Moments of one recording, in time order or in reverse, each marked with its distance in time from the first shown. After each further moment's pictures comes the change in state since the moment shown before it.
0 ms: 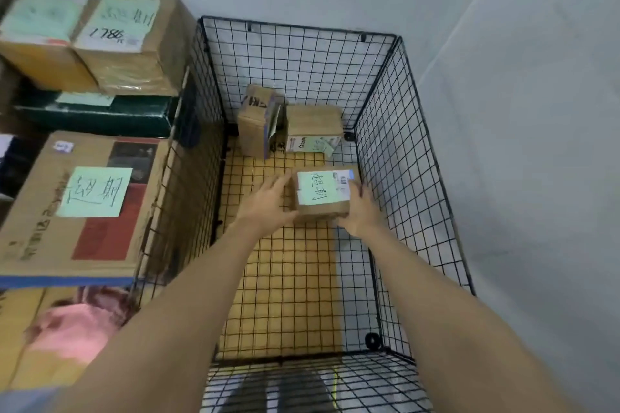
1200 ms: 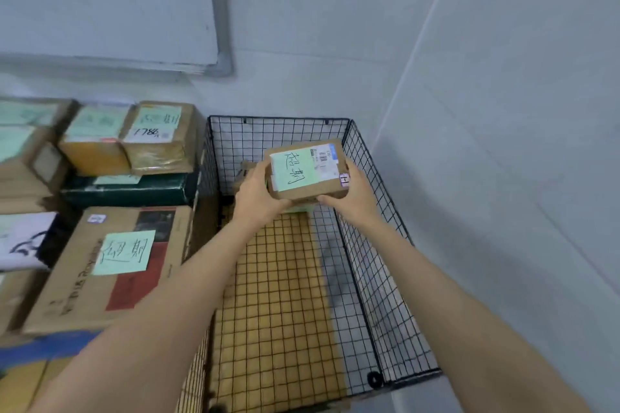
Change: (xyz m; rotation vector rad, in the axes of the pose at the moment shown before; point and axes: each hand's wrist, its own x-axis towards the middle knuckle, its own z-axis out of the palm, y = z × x) left_hand -0.028 0.037 -0.124 -0.554 0.431 0.187; right_hand -0.073 -0.066 -0.132 0.556 0.469 -0.325
